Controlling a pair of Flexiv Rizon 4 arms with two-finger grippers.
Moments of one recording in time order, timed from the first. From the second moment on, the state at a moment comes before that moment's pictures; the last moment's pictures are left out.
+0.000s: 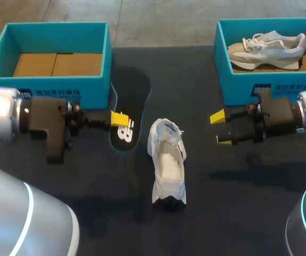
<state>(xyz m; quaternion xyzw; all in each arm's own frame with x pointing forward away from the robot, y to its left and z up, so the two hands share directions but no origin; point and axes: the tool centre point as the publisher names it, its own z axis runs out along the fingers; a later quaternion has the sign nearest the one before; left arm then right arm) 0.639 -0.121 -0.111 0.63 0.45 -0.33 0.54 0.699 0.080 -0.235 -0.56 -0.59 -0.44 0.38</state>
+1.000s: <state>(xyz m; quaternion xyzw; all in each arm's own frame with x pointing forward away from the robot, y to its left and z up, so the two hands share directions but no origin) 0.659 -0.139 -0.174 0.66 0.36 -0.30 0.59 0.699 0.080 -0.236 -0.56 -0.59 -0.44 0.38</state>
